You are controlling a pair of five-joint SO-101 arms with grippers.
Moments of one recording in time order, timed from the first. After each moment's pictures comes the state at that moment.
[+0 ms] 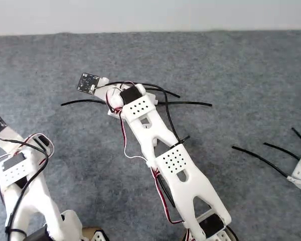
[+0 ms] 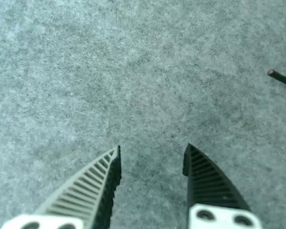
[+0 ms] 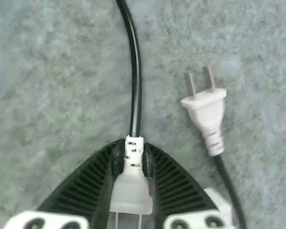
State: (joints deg) left arm -36.8 -26.1 61.1 38.0 18.5; right arm -35.3 79.6 -85.0 78.9 40.3
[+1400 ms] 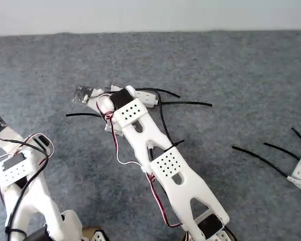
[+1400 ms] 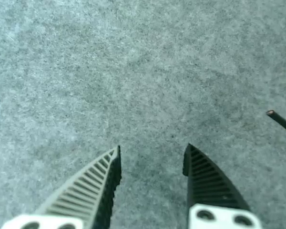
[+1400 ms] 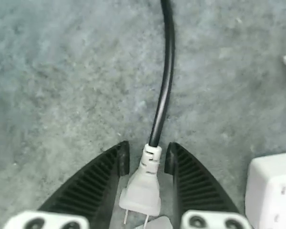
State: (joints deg) left arm -36.8 -26.1 61.1 38.0 18.5; right arm -39.4 78.6 -92.7 100.4 33.7
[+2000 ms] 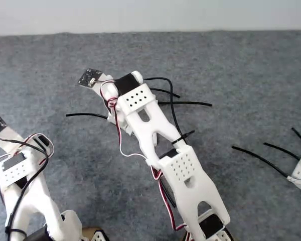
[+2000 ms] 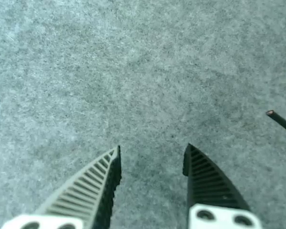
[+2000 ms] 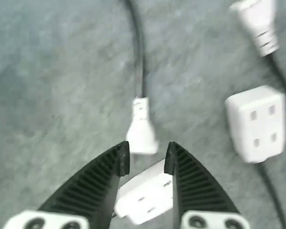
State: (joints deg) left arm -36.8 -26.1 61.1 38.0 18.5; right arm -37.6 54.6 -63.4 100.0 25.6
